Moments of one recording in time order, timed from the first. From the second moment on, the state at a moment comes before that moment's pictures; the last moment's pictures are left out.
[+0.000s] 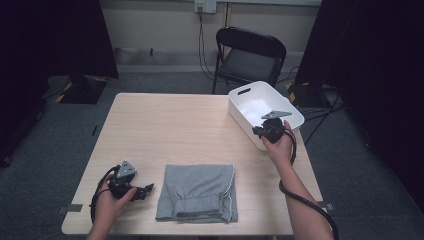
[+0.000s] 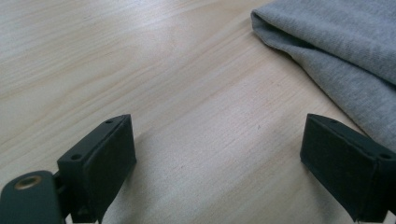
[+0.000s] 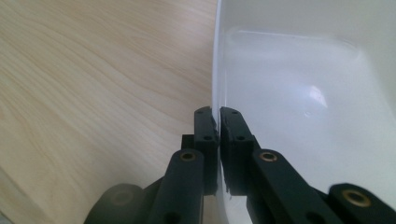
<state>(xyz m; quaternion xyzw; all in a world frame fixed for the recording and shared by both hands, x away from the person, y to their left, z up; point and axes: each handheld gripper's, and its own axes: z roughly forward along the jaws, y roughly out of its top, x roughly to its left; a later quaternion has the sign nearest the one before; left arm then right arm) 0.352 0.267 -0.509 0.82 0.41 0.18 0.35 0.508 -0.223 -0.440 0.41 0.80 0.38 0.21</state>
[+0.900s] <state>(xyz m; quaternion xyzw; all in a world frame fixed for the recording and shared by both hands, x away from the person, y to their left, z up) 0.353 0.265 -0.509 0.82 0.41 0.18 0.35 0.477 -0.187 -0.442 0.36 0.82 0.40 0.19</state>
